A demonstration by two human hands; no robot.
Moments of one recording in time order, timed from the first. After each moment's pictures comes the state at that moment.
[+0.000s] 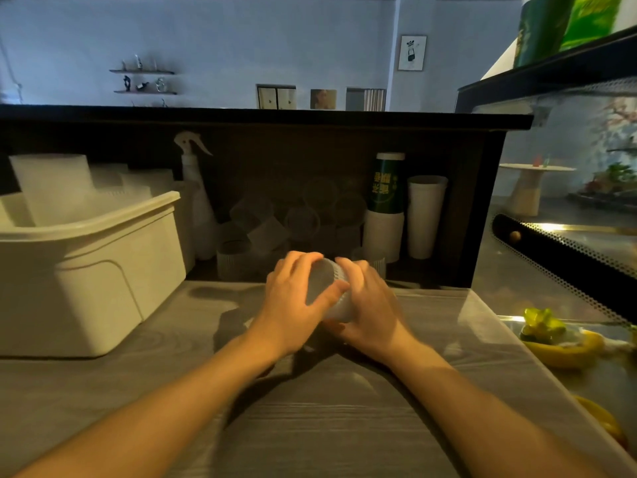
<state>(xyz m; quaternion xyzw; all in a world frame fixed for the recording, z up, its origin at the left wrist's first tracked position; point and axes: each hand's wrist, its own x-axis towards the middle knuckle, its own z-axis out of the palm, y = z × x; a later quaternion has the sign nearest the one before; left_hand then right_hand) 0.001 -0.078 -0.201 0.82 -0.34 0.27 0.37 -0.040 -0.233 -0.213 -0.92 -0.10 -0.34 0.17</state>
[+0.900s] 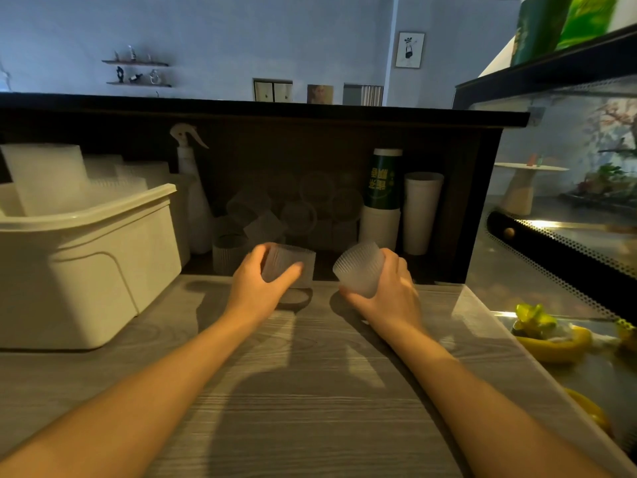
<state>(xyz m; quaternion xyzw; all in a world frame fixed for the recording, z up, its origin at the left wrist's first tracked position) 0.040 -0.056 -0.213 0.81 -0.18 0.17 0.54 -0.037 -0.255 -0.214 -0.90 0.11 -0.33 0.26</state>
